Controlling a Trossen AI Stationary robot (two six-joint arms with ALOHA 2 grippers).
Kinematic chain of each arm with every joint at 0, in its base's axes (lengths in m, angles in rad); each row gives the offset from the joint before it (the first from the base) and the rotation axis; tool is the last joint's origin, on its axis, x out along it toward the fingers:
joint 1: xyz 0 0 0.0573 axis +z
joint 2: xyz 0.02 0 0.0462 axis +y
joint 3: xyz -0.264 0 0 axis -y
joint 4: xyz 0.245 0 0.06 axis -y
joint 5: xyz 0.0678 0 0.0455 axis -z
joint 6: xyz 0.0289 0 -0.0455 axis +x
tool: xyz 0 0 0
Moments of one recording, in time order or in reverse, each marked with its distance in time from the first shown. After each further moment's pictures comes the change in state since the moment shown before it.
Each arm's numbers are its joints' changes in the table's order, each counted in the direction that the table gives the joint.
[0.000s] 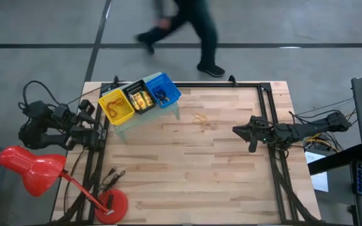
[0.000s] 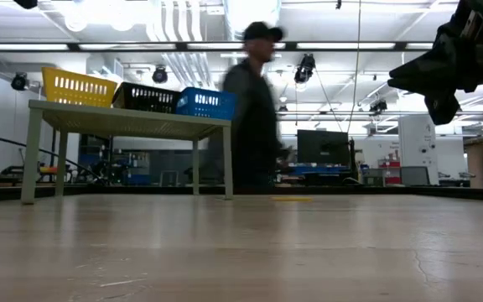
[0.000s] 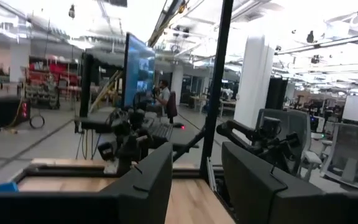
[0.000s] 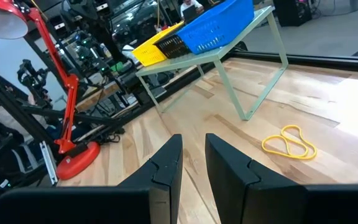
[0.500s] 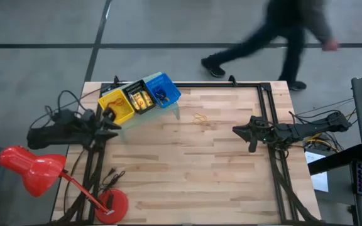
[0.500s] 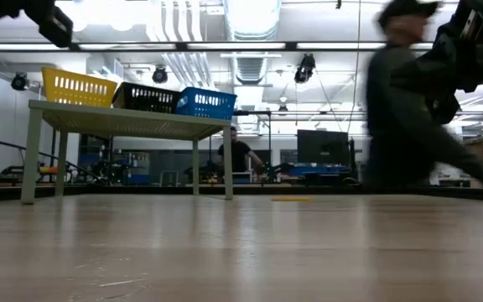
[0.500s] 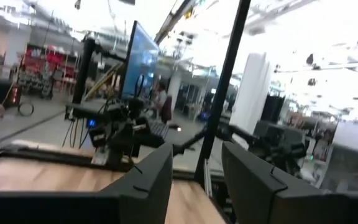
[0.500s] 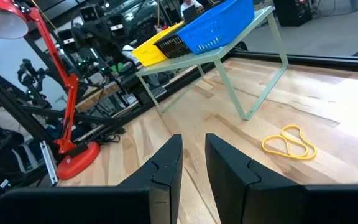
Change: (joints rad) left arm 0.000 0.000 -0.346 0.375 -0.010 -0.129; right arm 0.000 0.000 0.000 0.000 0.000 0.000
